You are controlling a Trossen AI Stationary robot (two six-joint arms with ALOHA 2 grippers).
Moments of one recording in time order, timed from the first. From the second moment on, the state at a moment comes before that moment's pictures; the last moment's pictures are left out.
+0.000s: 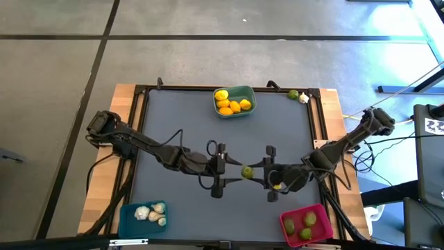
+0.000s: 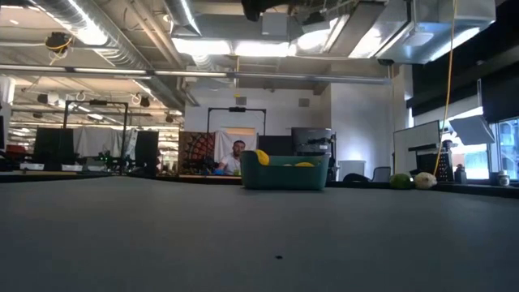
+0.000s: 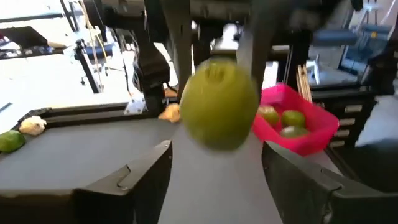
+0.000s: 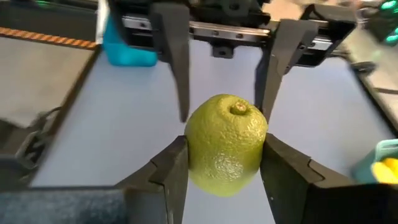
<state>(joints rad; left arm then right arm) -0.32 1.69 1.10 0.36 -0.31 0.01 0.59 1.33 1.12 -0.38 0.54 0.18</state>
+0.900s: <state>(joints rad) -0.33 1.69 1.10 0.24 -0.32 -0.05 0.93 1.29 1.12 -0.77 0.32 0.87</state>
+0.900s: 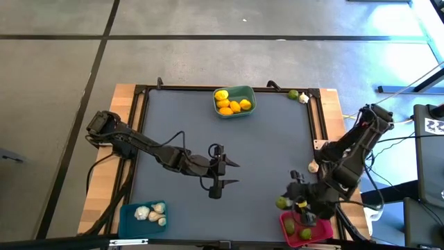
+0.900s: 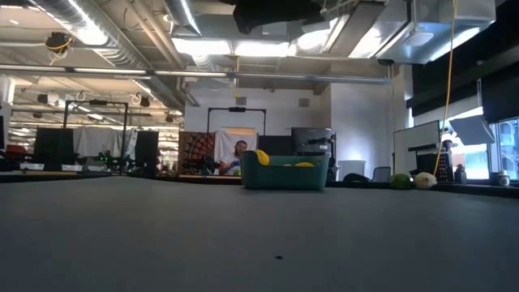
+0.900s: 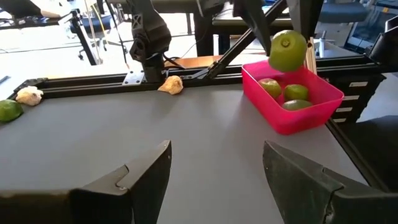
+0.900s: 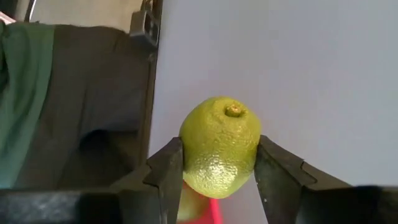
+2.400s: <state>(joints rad) -0.32 1.69 1.10 0.24 -0.33 -0.06 1.10 1.67 1.12 -0.92 0.00 1.22</state>
